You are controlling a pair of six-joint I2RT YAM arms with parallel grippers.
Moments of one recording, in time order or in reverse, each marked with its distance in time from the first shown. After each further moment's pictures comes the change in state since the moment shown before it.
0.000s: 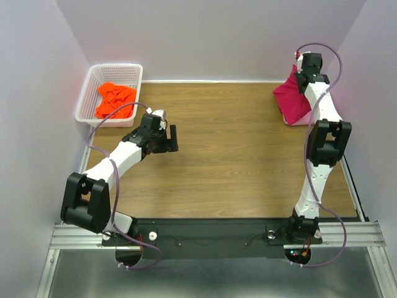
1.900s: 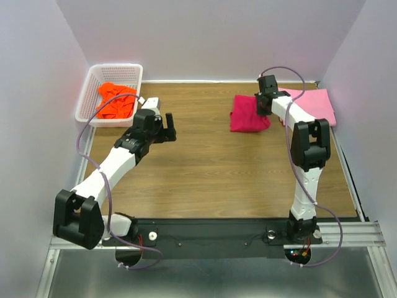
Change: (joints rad) left arm -0.021 -0.106 0.038 0.141 -0.087 0.033; right arm 0.280 -0.069 -0.373 0.075 -0.145 0.498
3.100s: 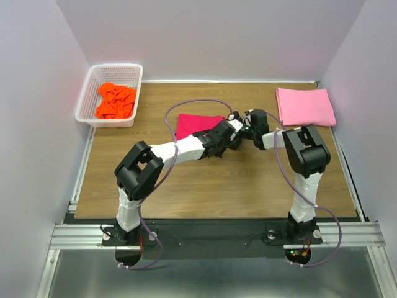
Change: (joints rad) left arm -0.517 0.644 0.431 -0.091 -0.183 0.259; right arm 0.077 -0.111 -0.709 0.924 -0.868 1.060
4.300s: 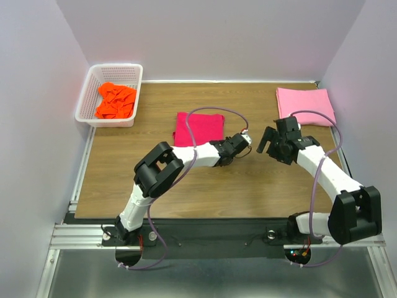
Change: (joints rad) left arm -0.092 0.179 0.085 -0.023 -0.233 0.166; right arm -0.044 -0.758 -0.133 -1.021 0.779 -0.570
